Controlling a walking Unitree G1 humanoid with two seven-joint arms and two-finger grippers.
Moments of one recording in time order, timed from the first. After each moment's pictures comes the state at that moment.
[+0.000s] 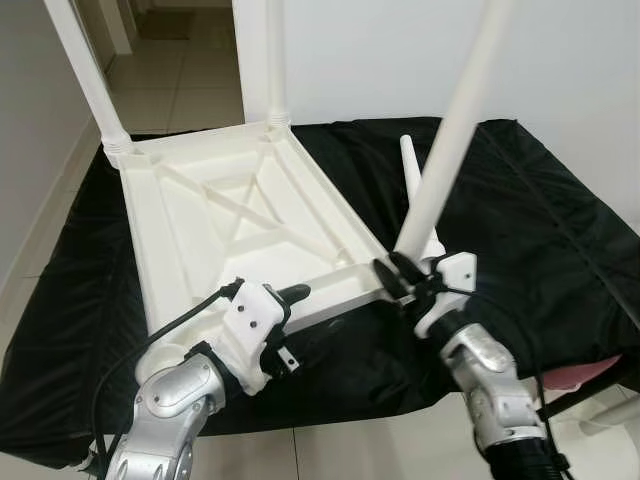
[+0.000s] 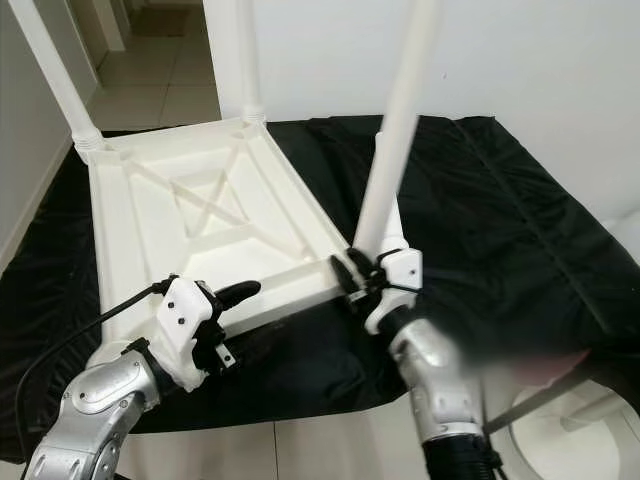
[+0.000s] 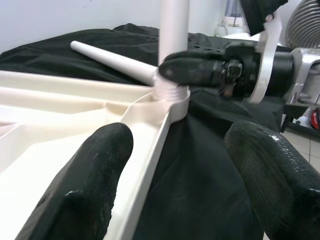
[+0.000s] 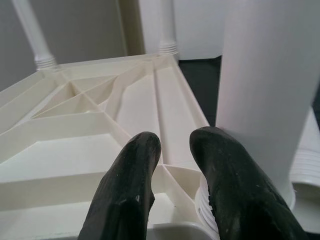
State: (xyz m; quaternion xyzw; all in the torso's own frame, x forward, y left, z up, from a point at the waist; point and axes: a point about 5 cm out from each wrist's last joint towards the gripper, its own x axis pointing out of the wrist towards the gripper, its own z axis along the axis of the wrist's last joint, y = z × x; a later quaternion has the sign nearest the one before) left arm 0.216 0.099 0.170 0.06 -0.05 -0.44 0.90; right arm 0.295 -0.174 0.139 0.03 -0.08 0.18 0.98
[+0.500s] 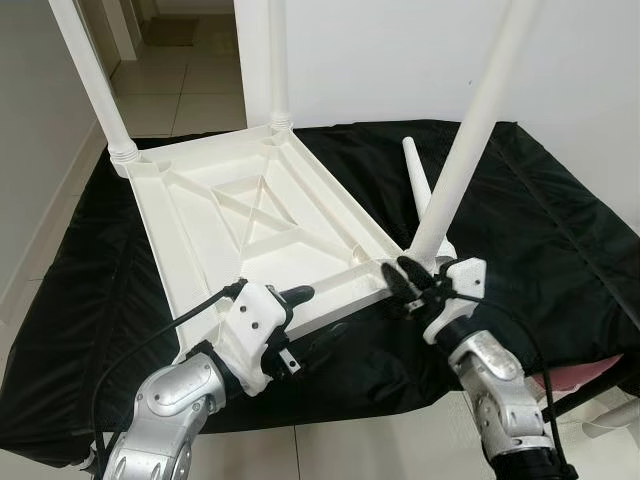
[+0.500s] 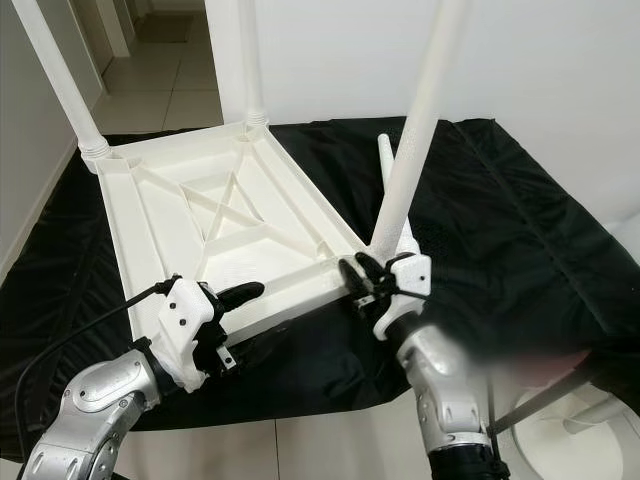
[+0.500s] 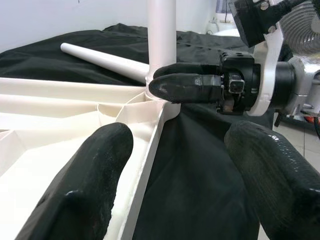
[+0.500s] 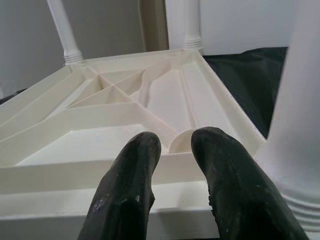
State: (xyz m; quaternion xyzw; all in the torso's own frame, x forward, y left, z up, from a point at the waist) left arm 0.218 0.098 0.170 0.07 -0.05 -0.45 0.89; right arm 0.281 -0.150 0.131 0.03 -0.08 0.24 0.97
